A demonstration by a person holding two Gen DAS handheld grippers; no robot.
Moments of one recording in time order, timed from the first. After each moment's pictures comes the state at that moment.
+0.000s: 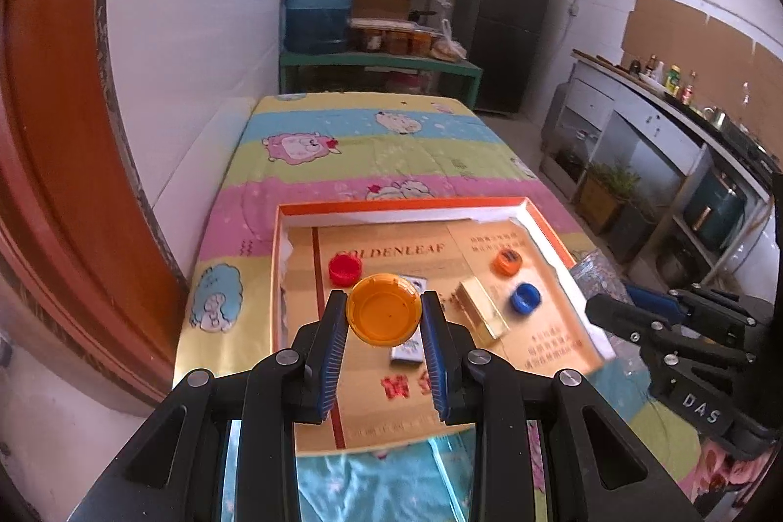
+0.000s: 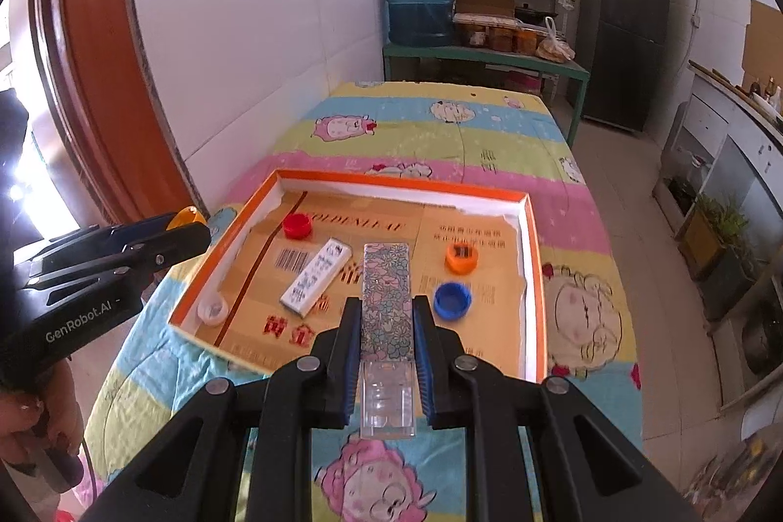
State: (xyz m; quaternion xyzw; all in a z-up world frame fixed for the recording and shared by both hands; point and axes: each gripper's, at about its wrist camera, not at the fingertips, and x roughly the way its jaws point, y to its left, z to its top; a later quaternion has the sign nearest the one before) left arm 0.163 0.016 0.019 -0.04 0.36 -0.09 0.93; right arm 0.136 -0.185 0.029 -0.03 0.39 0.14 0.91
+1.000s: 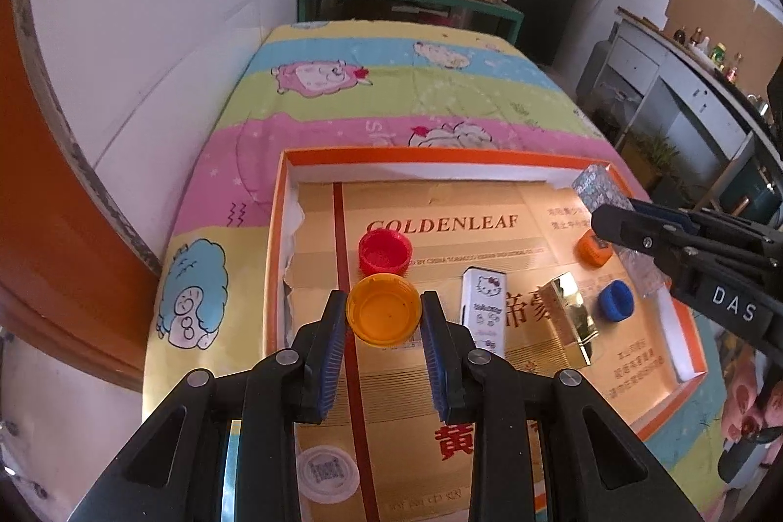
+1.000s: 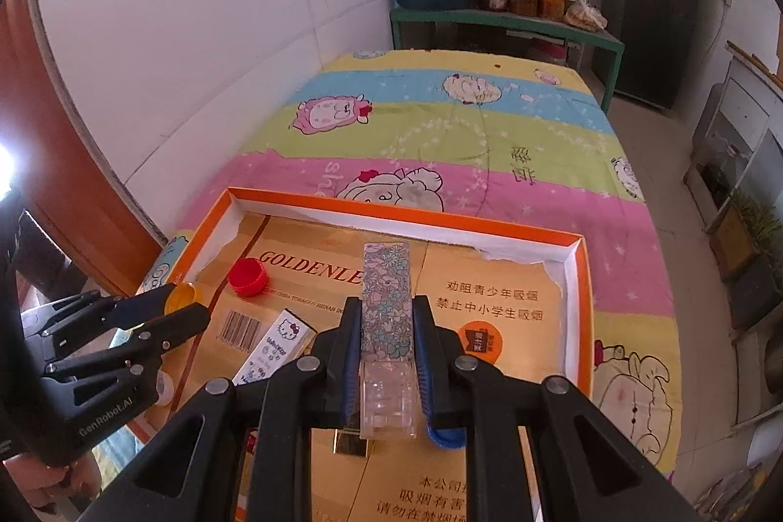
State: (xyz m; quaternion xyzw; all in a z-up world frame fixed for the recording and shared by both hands) left arm 0.249 0.018 -0.053 -0.03 0.45 -0.06 0.89; right arm 0.252 -0.174 -0.015 -0.02 0.45 0.16 0.88
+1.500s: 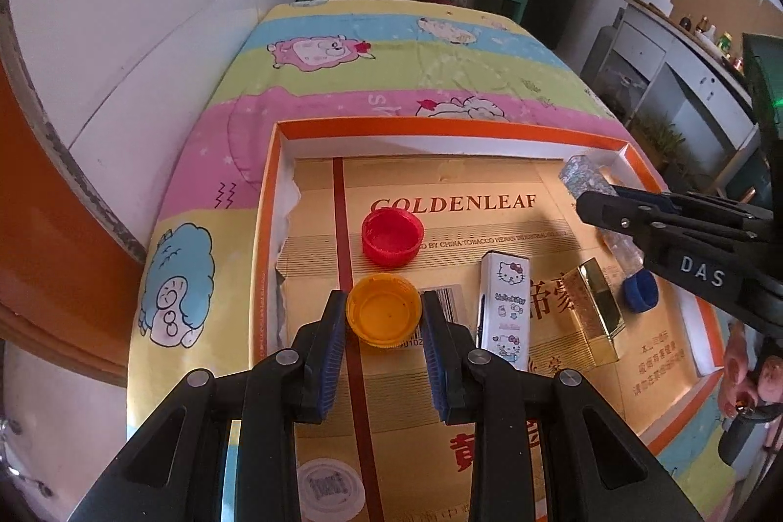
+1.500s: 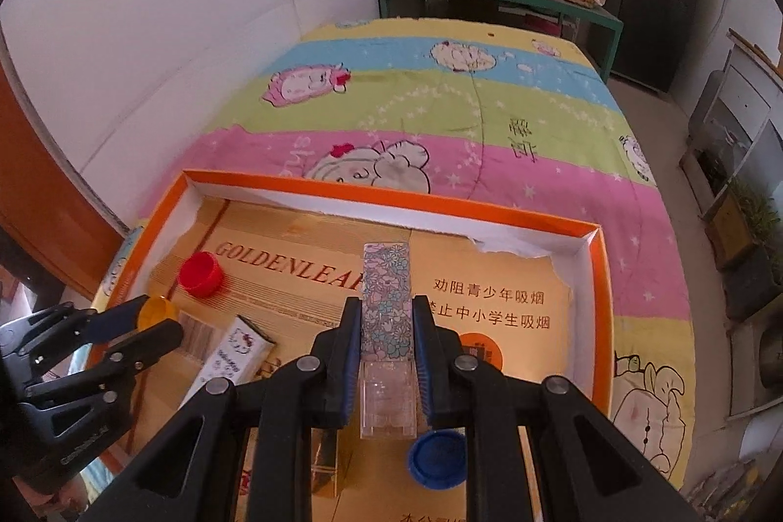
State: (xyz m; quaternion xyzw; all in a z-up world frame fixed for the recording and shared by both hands) left arm 0.260 0.014 -0.073 -0.03 0.47 -0.06 0.88; right arm 0.280 -0.170 -0.046 -0.03 0.48 0.14 0.86
